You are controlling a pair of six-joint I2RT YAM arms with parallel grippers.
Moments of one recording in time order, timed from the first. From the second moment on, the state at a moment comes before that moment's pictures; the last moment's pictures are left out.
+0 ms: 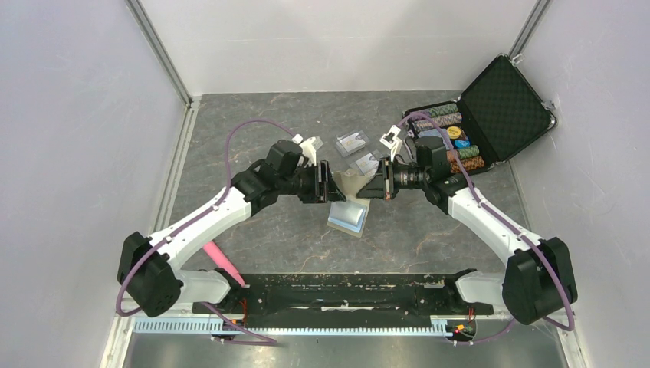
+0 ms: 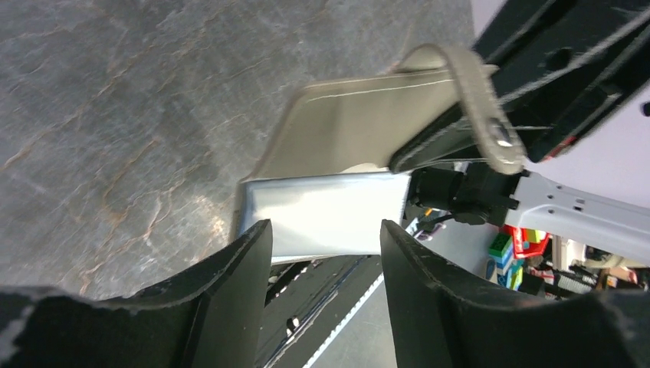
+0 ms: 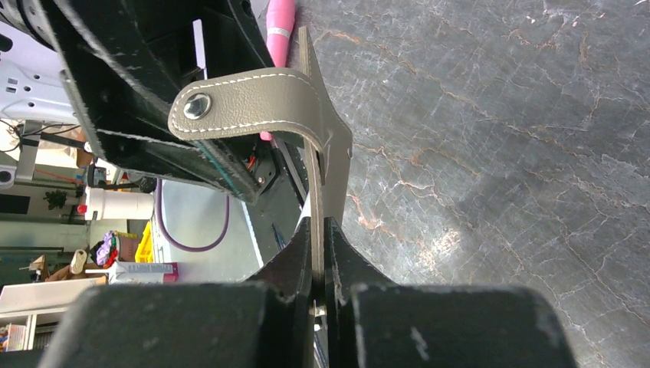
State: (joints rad) left arm -0.69 1.28 1.02 -0.37 0.39 -0.68; right arm 0.37 1.26 0.83 -0.09 -0.93 0.41
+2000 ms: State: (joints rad) left arm -0.70 1.29 1.04 -0.27 0.42 -0.72; right arm 0.37 1.25 0.79 -0.13 -0.97 0.41
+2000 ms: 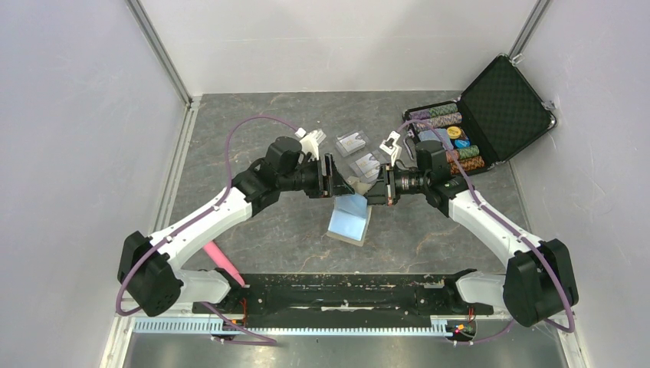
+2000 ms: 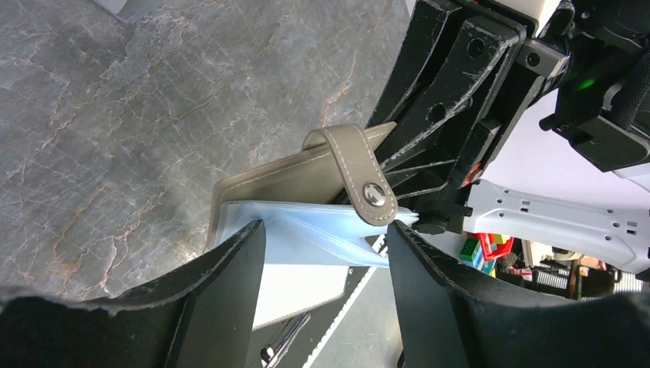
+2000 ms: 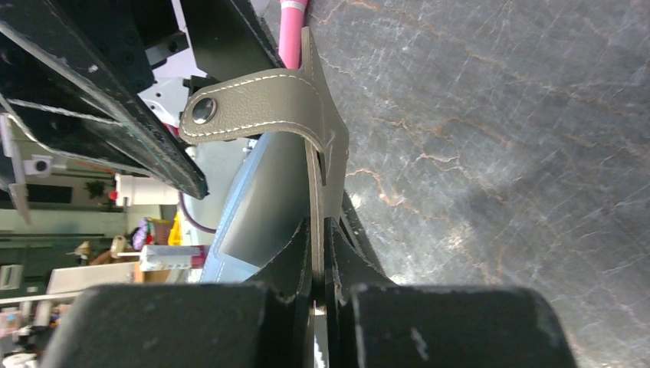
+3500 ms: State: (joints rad) left arm -0.66 1.40 1.07 -0.42 0.44 -0.53; right arm 0.37 1.33 0.84 -0.13 -1.05 0.61
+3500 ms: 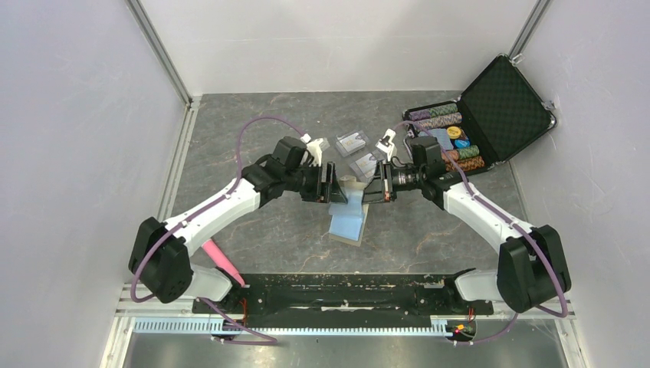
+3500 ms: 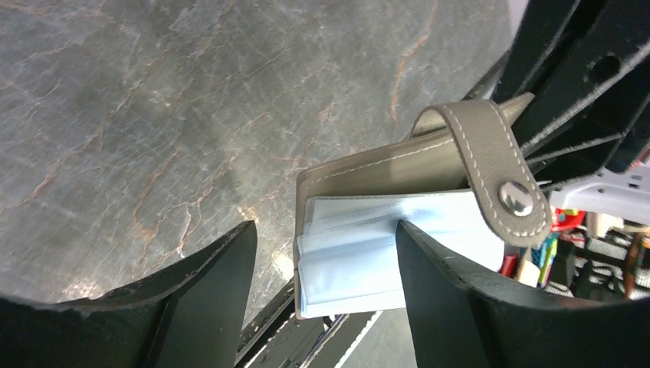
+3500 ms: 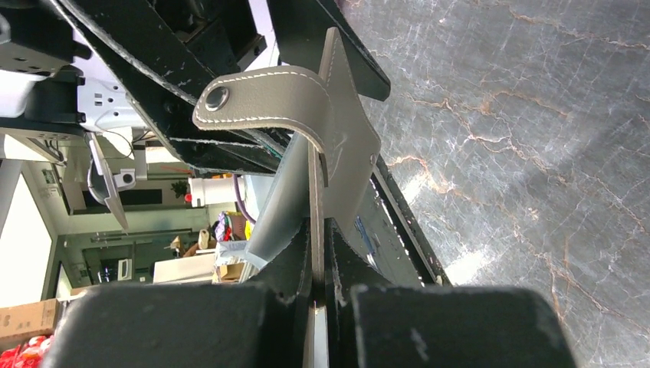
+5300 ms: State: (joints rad) left arm -0.51 1.29 0.94 0.04 0.87 -0.72; right arm 0.32 1.26 0.76 0.33 -1.10 0.87
